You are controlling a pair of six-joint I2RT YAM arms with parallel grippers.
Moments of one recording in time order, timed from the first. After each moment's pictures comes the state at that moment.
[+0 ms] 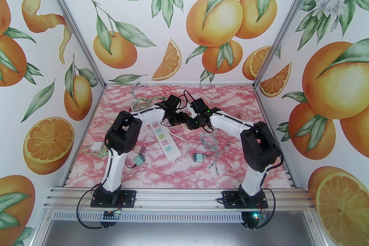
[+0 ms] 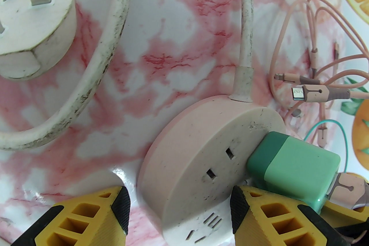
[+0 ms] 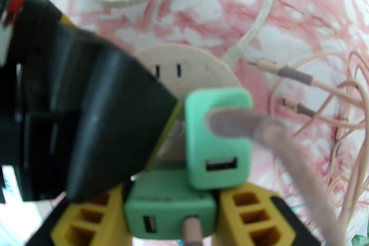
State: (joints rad) left arm -0.58 2.19 1.58 -0.44 0.36 -0.67; right arm 0.52 1.83 1.25 -0.50 -0.06 0.05
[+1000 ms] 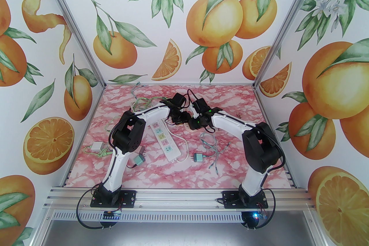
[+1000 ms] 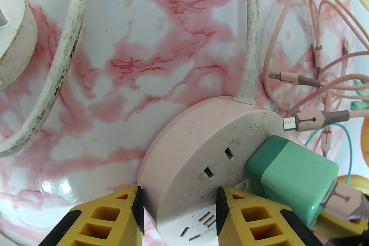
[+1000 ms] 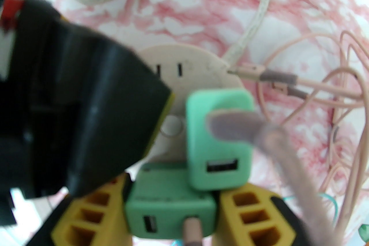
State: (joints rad) left arm -0.62 2.27 1.75 -0.62 0.29 -0.65; right arm 0.53 1.82 1.25 -0.55 0.01 0.08
